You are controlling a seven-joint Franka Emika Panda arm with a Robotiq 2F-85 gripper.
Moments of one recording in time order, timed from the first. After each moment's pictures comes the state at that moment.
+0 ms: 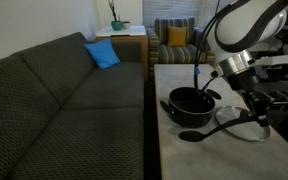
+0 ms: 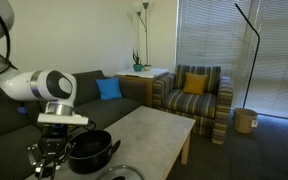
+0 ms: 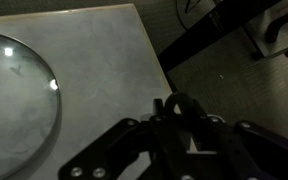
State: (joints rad) arm 0.10 1.16 0.14 -1.37 -0.30 1.83 -0.70
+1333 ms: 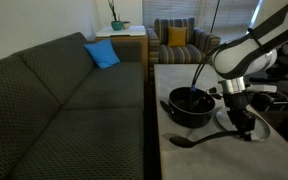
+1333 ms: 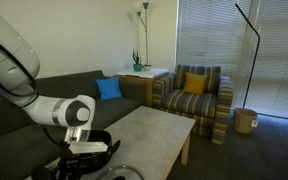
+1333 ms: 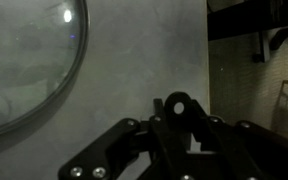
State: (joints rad) arm 0.04 1.48 0.13 -1.02 -0.19 1.89 -1.15
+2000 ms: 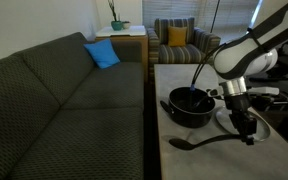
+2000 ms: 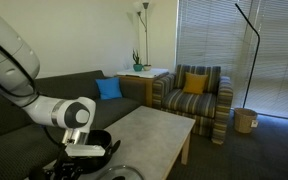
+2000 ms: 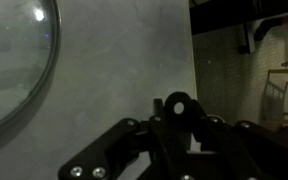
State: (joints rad) arm 0.05 1.48 0.12 -1.03 -0.14 1.85 -1.12
